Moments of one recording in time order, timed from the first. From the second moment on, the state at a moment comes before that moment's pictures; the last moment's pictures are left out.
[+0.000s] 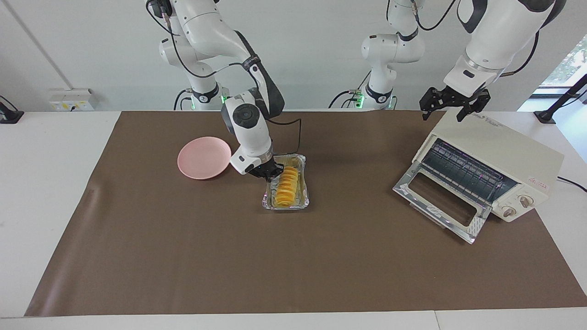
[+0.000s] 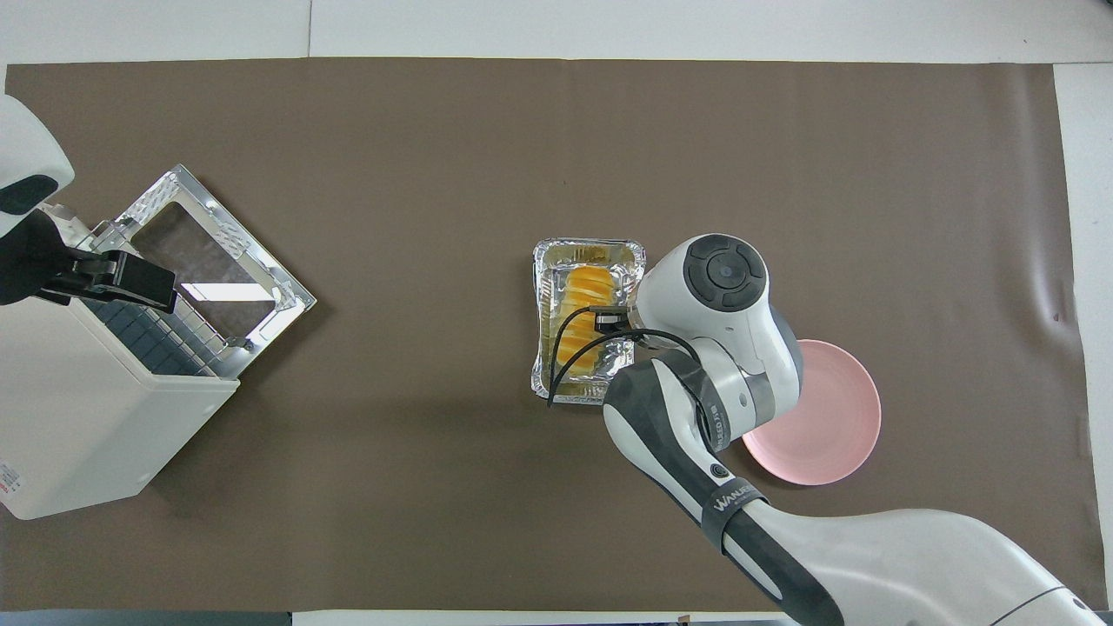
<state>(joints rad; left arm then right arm) -0.15 -0.01 0.00 -1.56 0.02 1.45 0.01 0.35 0.29 0.12 -2.00 0.11 2.30 0.51</state>
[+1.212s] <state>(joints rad) -0.15 -0.01 0.00 -1.56 0.02 1.45 0.01 -0.13 0.34 0.11 -1.89 0.18 2.20 -0.04</state>
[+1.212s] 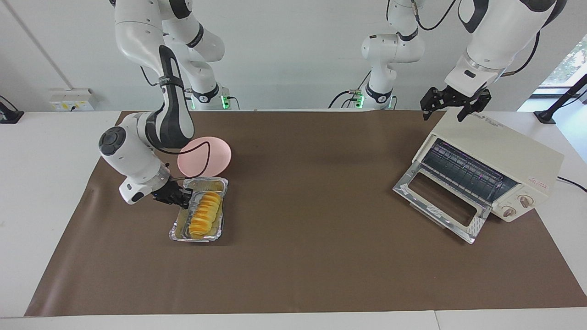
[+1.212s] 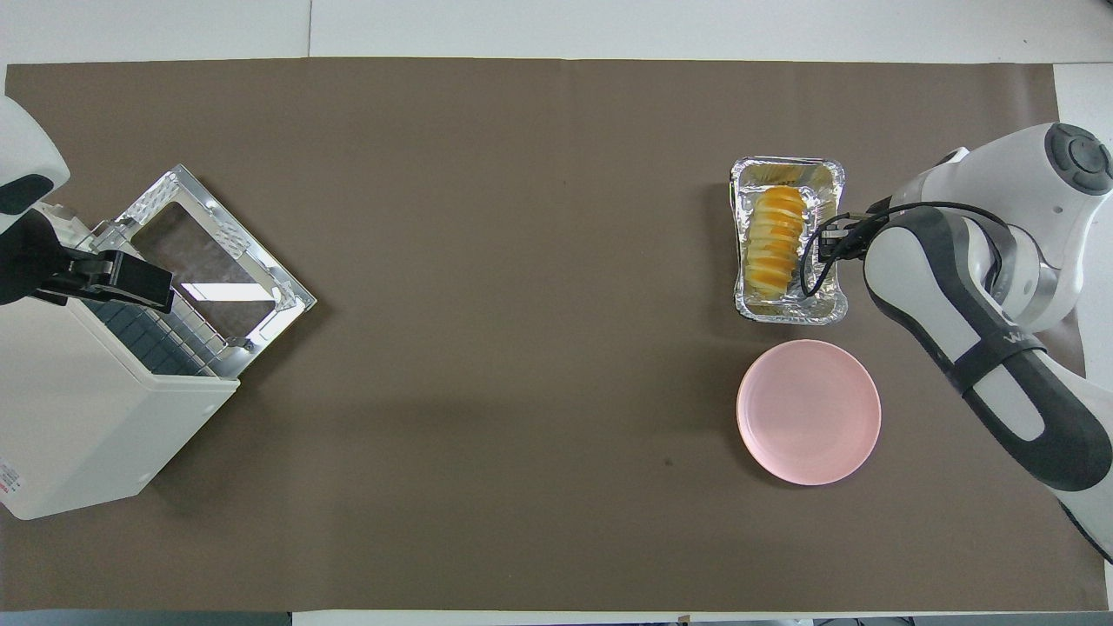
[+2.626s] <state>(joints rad) -0.15 -0.01 0.00 -1.56 0.02 1.45 0.01 -0.09 0.32 0.12 -1.83 0.18 2.12 0.00</state>
